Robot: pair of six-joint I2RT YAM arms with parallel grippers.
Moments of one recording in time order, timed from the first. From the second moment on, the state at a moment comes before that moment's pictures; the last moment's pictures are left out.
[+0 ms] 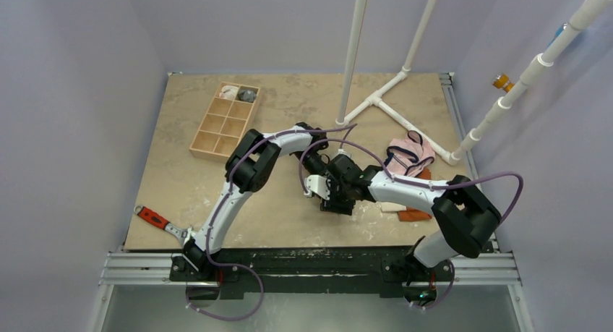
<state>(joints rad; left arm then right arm) -0.68 2.51 1.86 -1.15 1.11 0.26 0.81 1.50 0.81 -0.45 -0.11 -0.66</state>
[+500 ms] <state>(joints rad) -0.67 2.55 1.86 -1.19 1.21 0.29 0.81 1.53 0.81 -0.44 -0.10 -0.68</state>
